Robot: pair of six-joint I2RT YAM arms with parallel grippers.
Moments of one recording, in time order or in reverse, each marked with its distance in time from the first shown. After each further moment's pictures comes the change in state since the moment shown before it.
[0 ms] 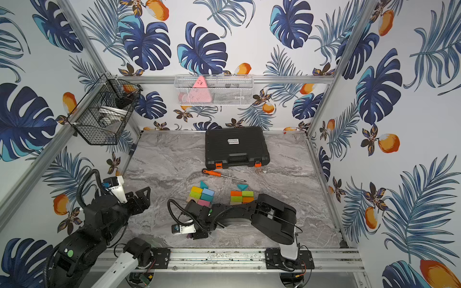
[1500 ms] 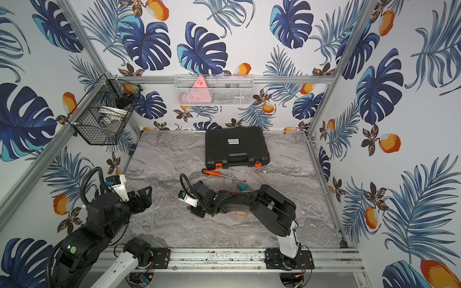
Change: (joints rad) left arm 0.007 0.025 -0.003 0.013 0.014 0.001; right arm -0.175 0.043 0.043 0.174 0.113 0.321
